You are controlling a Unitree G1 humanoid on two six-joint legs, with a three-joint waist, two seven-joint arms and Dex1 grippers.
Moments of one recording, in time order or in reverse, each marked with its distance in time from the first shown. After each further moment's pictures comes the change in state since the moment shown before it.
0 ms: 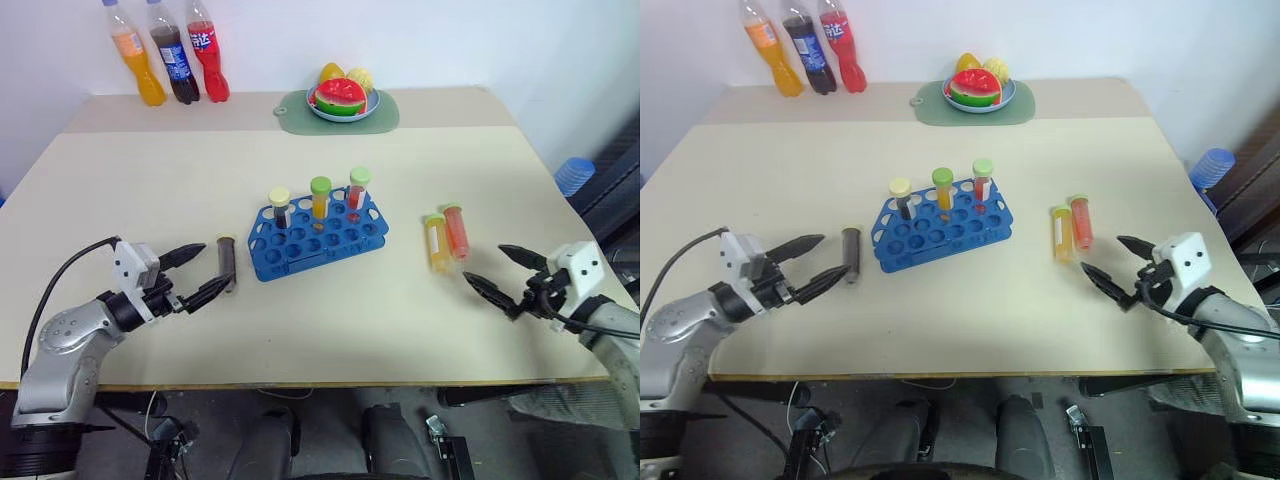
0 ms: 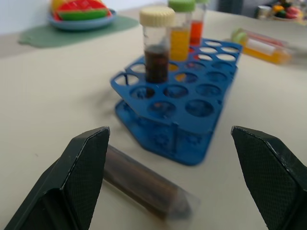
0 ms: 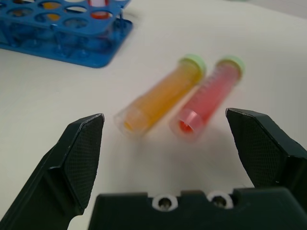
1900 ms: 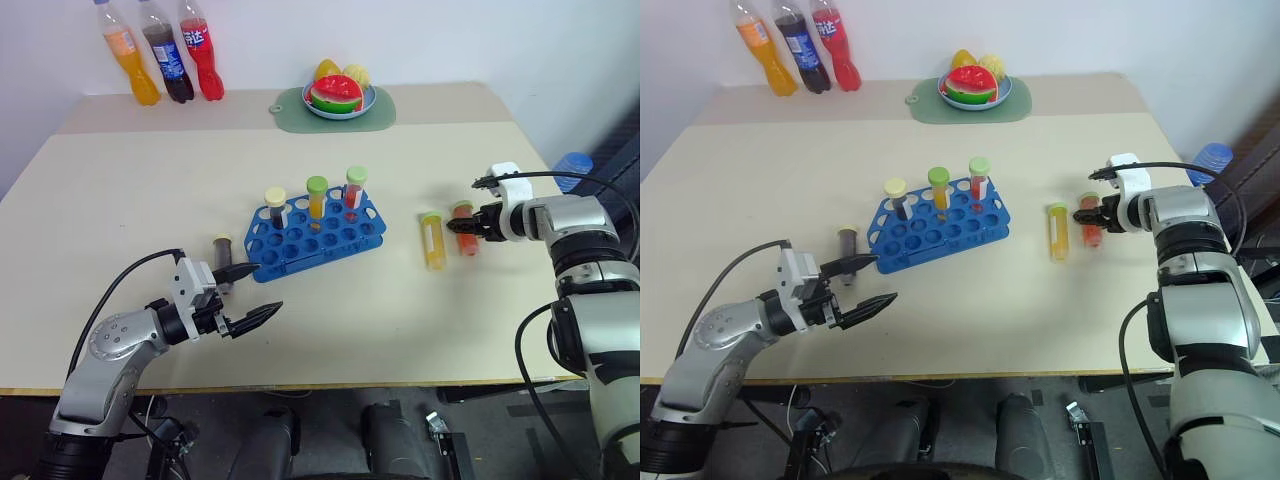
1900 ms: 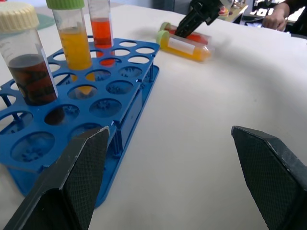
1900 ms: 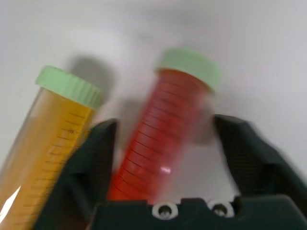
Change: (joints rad) left arm 0.016 -0.073 -0.165 -0.186 0.068 0.027 0.014; right arm -1.143 0.081 0.466 1.193 -0.436 0.364 0.039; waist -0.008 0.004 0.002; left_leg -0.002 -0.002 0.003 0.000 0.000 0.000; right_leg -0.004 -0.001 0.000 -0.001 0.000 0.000
